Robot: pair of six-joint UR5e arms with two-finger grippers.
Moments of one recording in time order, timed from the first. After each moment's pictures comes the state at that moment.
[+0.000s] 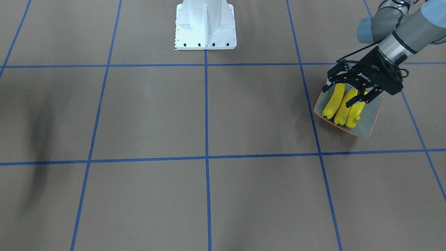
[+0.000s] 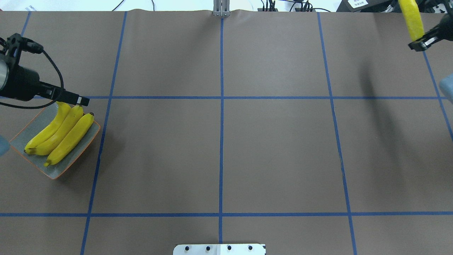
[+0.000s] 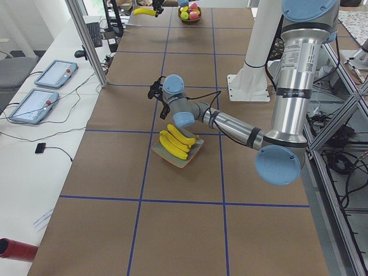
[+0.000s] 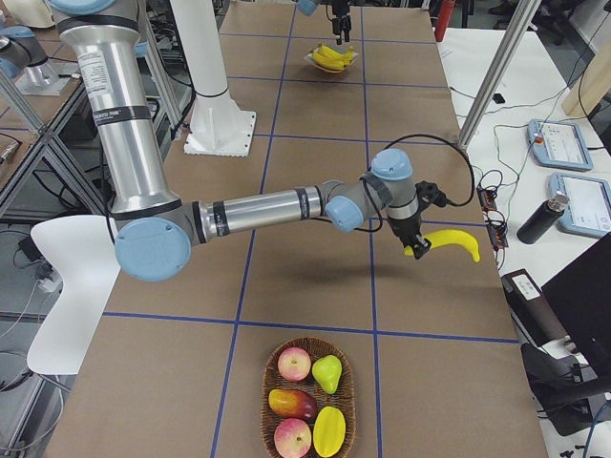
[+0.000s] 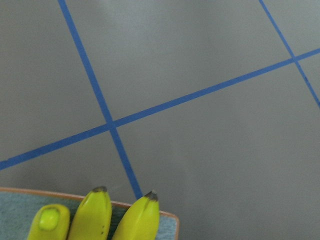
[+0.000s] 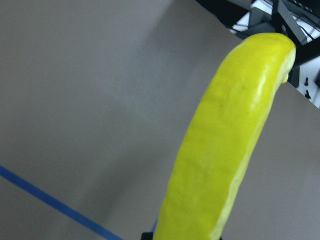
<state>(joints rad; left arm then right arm) -1.00 -1.70 -1.82 -2.34 -2.32 -0.79 1.23 -1.29 1.58 -1.14 2.06 0.03</state>
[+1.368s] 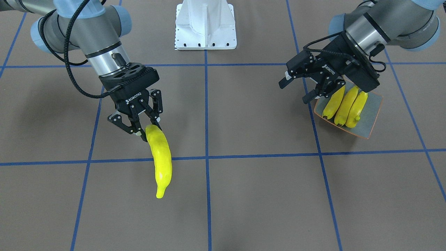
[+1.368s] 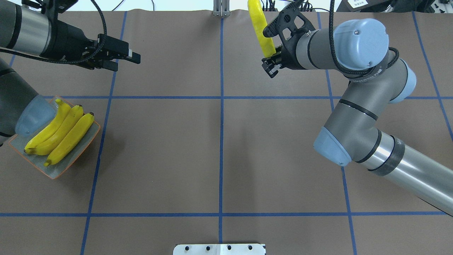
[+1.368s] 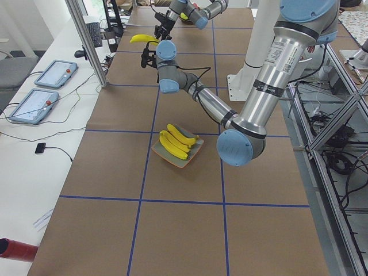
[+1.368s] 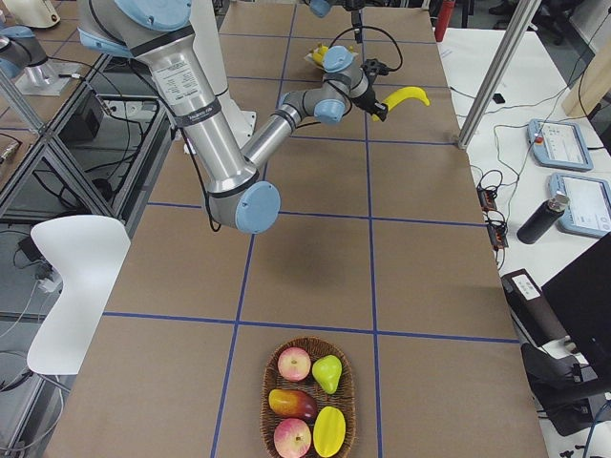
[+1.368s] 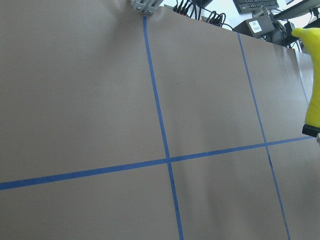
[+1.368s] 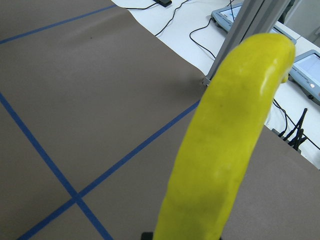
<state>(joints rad) -0.98 -1.97 -1.81 -2.34 -2.31 -1.27 0.74 -1.03 1.78 -1.13 1.70 0.32</state>
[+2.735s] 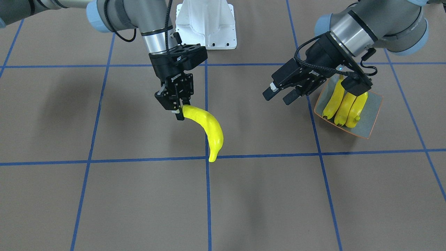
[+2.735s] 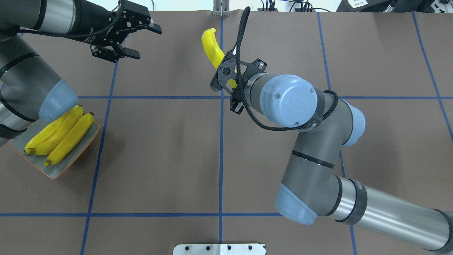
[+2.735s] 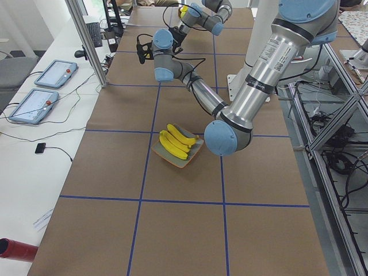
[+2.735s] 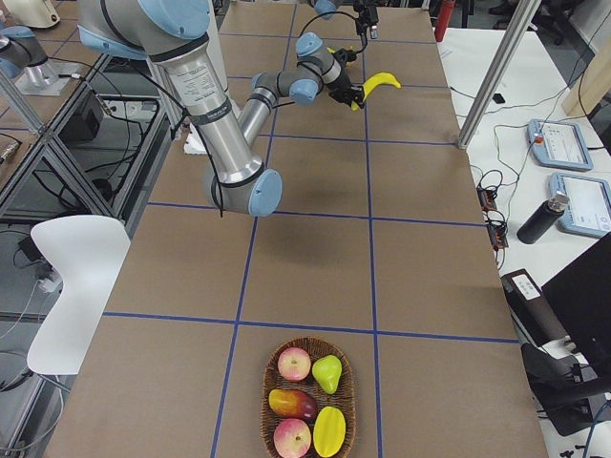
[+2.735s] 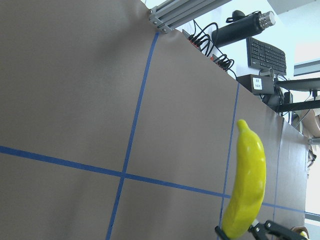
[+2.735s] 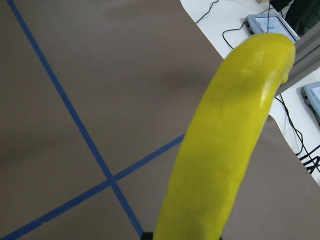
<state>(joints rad) -0.97 -2.11 -1.74 -2.33 -2.24 -1.73 0.49 -0.91 1.83 -1.38 1.37 0.10</state>
